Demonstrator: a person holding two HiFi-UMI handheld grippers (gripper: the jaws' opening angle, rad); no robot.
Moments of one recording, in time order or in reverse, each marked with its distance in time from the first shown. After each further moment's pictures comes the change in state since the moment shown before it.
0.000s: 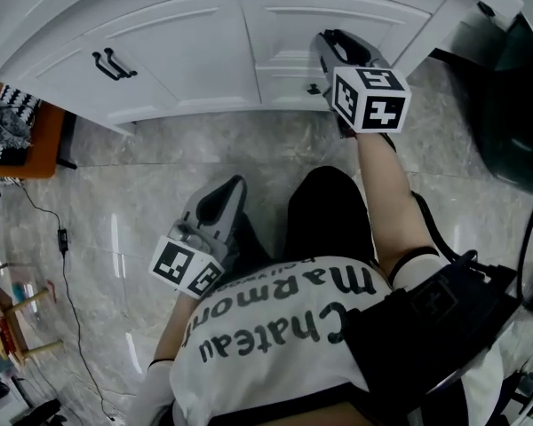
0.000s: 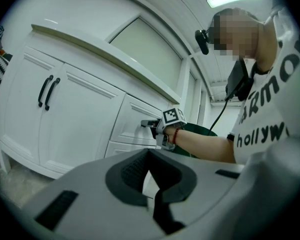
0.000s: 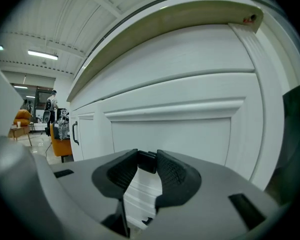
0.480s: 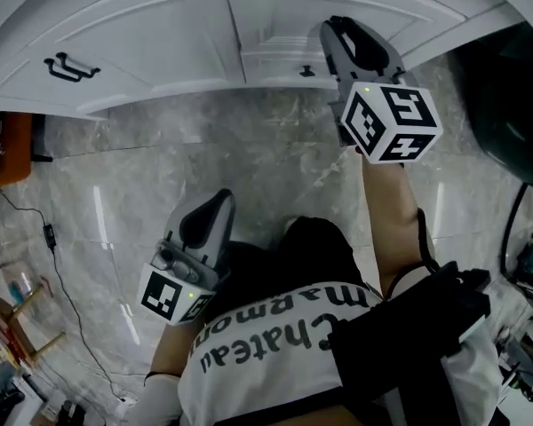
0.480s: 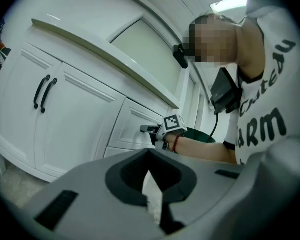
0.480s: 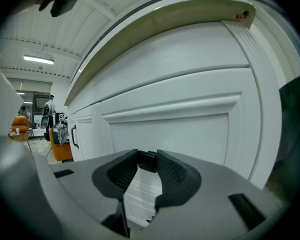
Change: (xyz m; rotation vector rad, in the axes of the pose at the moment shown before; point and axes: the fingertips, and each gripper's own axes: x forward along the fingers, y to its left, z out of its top) left arm 0.008 0.005 0.028 -0.002 -0.015 -0.041; right arm -0.001 -0.003 0.005 0.064 -0.014 0.001
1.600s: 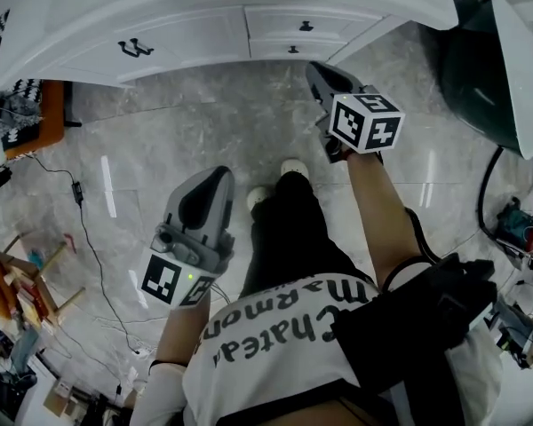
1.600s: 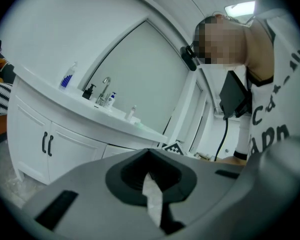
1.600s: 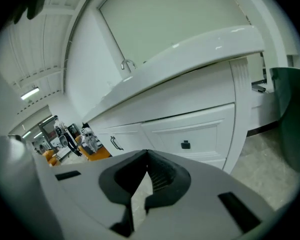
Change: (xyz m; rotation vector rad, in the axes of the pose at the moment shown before) left arm -0.081 -0.109 0.250 -0.113 0.049 0.058; right arm -0.128 0.083 0.087 0.313 0.376 0.122
